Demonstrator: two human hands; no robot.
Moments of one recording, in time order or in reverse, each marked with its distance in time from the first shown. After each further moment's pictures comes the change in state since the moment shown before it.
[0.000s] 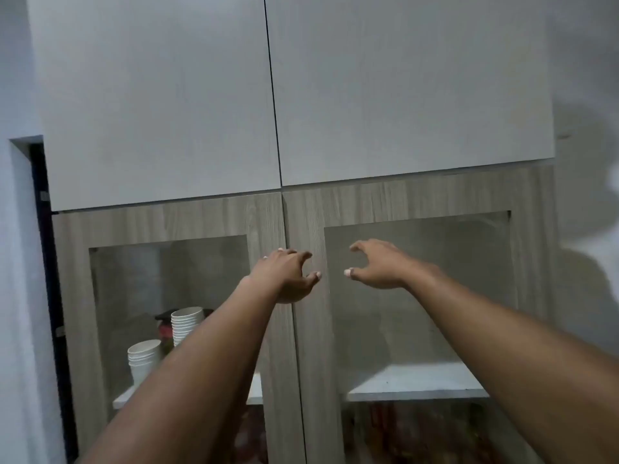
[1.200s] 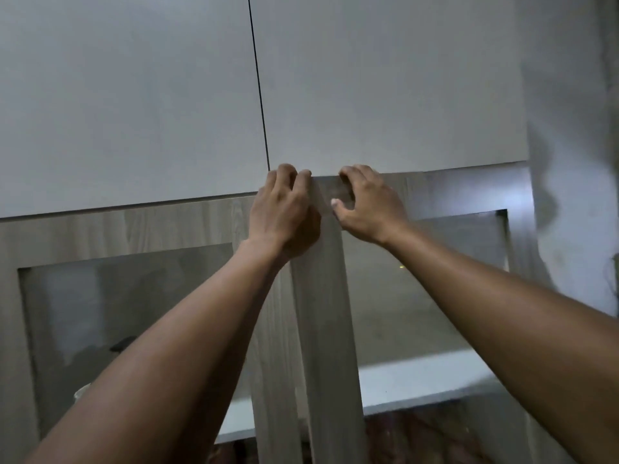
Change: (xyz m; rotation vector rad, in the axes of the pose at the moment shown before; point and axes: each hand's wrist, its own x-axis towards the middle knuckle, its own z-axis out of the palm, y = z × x) left_hand 0.044 -0.013 -0.057 -0.049 0.726 0.243; right_hand 0.044 -0.059 -0.035 -0.092 0.647 -0.084
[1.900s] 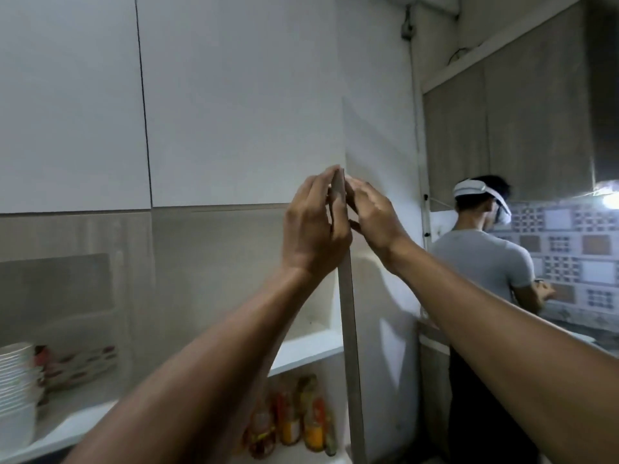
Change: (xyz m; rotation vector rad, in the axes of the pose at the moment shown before) left_hand -0.039 0.287 -0.147 -0.991 0.444 0.073; right_hand -0.149 0.030 -0.290 0.586 0.110 0.354
